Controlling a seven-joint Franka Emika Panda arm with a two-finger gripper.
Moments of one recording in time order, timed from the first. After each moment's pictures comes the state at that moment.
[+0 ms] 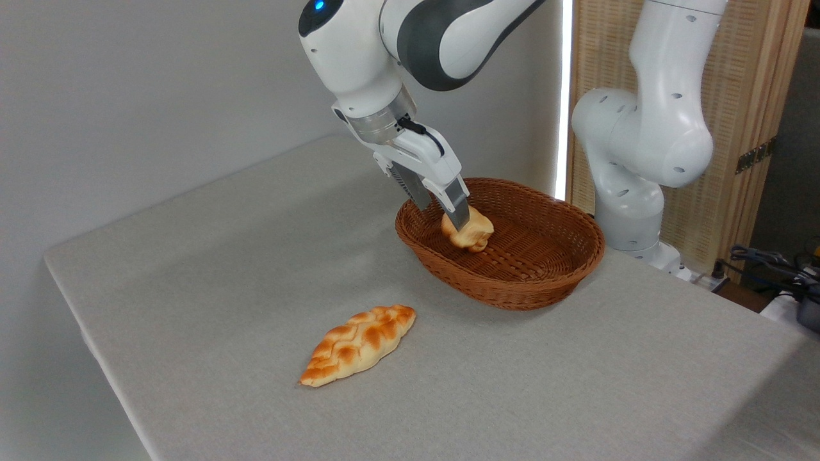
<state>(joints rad) -0.27 -0.32 -0.02 -2.28 -0.15 1.58 0.56</state>
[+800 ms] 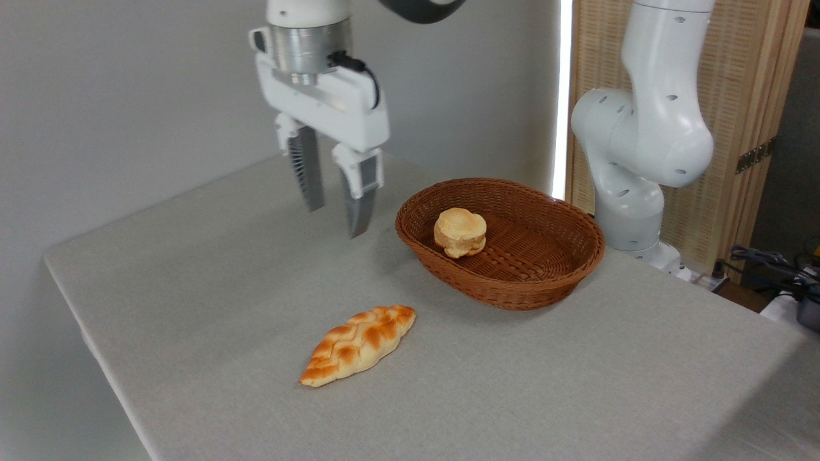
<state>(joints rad) -0.25 -0.17 0.07 -1.92 -0.07 1.82 0.56</state>
